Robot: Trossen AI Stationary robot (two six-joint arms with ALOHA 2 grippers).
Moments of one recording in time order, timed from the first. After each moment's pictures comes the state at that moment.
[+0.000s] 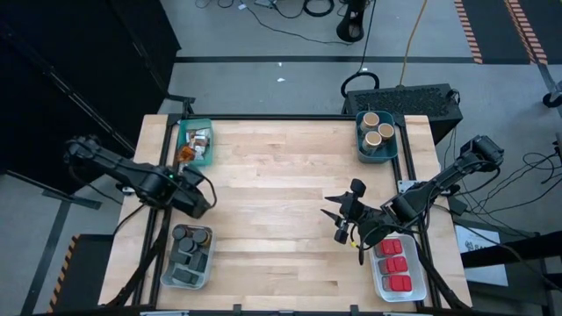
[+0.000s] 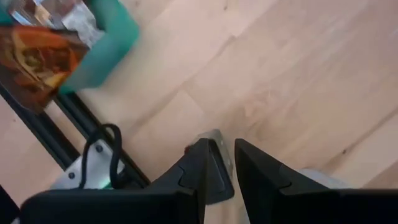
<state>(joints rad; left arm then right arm) -0.40 1.12 1.02 -1.46 -0.31 -1.23 0.57 1.24 0.79 -0.24 0.86 0.48</state>
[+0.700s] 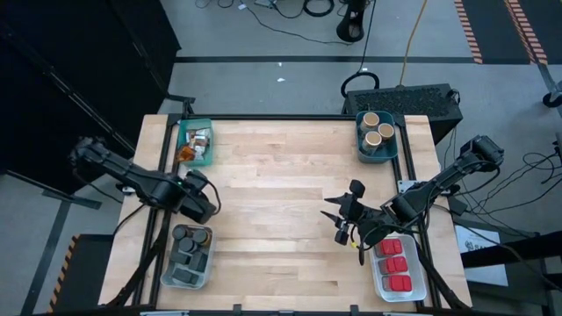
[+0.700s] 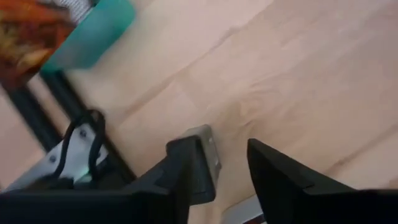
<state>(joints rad) -0.41 1.20 1.01 -1.42 -0.29 -1.34 0.57 1.24 0.79 -0.24 0.83 0.48</state>
